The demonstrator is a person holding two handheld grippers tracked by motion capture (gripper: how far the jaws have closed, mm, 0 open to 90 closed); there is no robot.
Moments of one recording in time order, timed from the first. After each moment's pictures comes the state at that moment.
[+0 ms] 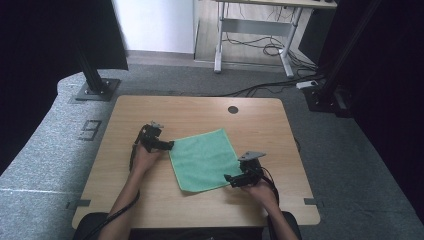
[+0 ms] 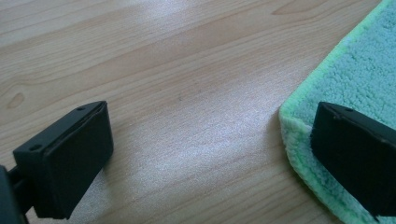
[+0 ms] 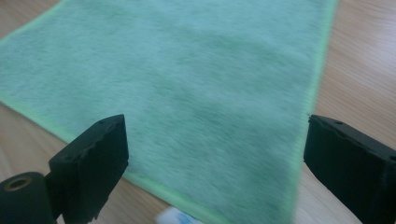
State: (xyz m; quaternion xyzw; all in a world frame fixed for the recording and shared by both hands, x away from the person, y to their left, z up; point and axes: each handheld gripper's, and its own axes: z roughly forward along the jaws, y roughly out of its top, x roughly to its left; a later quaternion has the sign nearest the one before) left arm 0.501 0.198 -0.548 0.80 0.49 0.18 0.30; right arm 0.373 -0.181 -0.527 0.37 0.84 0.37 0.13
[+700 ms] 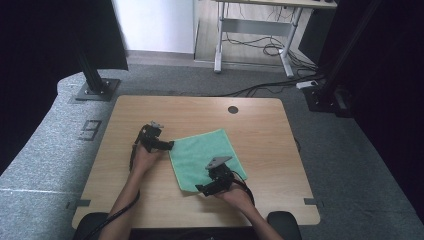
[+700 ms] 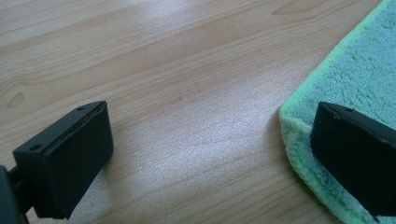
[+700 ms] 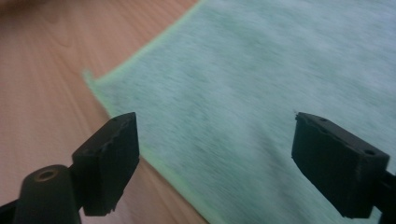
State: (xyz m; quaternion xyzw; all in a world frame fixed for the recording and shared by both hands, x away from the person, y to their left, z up) left arm 0.501 0.198 -0.549 0.79 0.49 0.18 0.31; right arm 0.357 -0.088 -0.527 0.27 0.88 0.38 0.07
